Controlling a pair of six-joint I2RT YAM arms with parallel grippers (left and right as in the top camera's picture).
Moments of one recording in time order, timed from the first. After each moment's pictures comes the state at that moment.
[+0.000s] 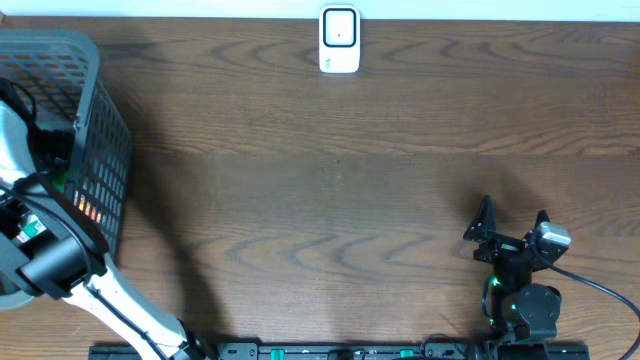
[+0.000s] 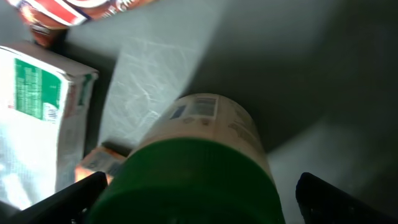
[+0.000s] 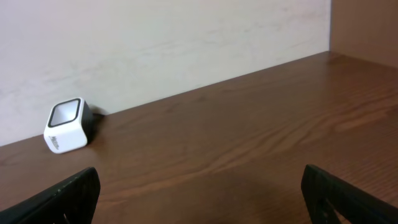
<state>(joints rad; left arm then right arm) 0.62 2.15 1.82 -1.22 -0.12 -0.60 0.05 0.01 0.01 -0.05 0.23 0.26</state>
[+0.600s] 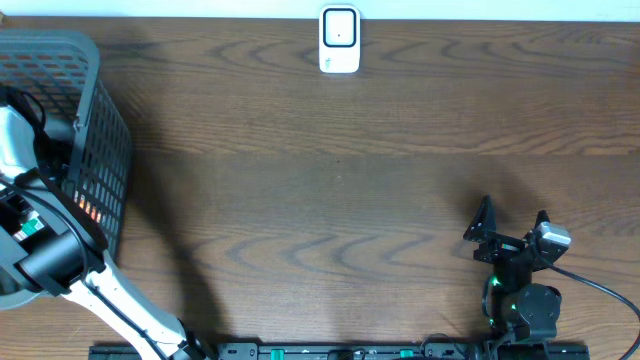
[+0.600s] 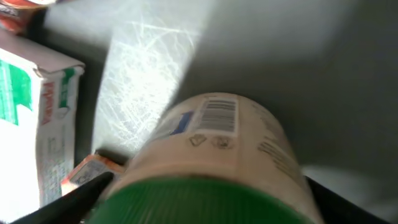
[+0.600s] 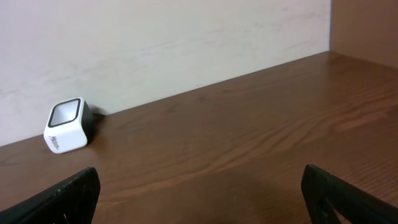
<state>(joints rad) 0.62 2.17 1.77 -1.19 -0.14 -0.58 0.05 0.01 0.01 -0.05 0.23 0.26</state>
